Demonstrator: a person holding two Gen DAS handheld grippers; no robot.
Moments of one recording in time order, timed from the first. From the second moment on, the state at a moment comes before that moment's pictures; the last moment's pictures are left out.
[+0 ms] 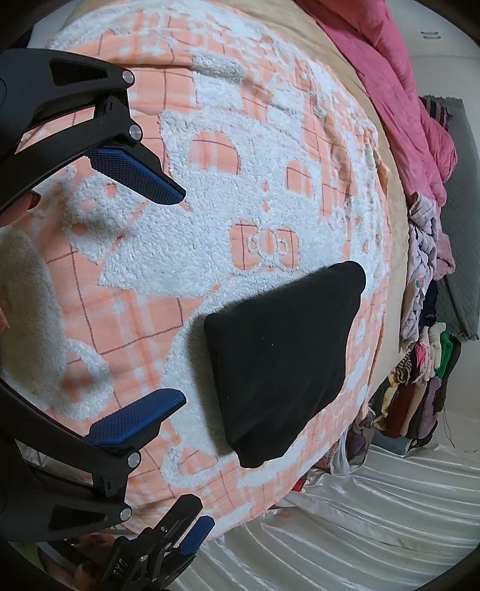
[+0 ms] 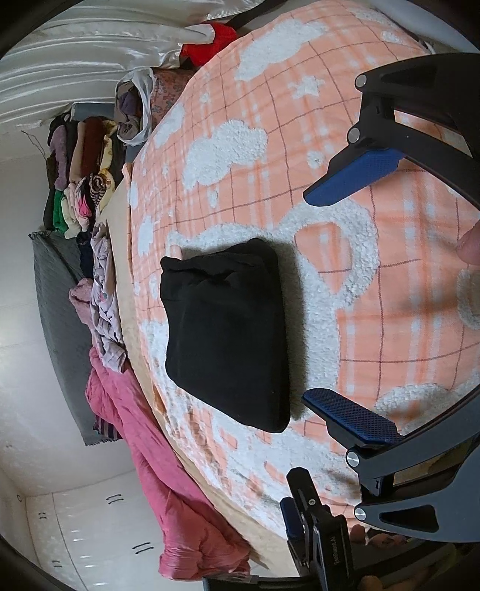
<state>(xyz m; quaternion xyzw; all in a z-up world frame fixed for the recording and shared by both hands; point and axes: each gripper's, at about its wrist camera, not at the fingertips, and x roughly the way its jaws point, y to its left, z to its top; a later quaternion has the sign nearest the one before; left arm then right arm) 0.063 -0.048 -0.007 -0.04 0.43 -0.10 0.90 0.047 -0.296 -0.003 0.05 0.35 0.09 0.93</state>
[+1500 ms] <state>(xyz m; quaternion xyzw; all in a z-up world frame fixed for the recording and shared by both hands) 0.059 -0.051 0.001 -0.04 0.43 -0.09 0.90 0.048 -0.297 -0.001 0.04 0.35 0.09 0.93</state>
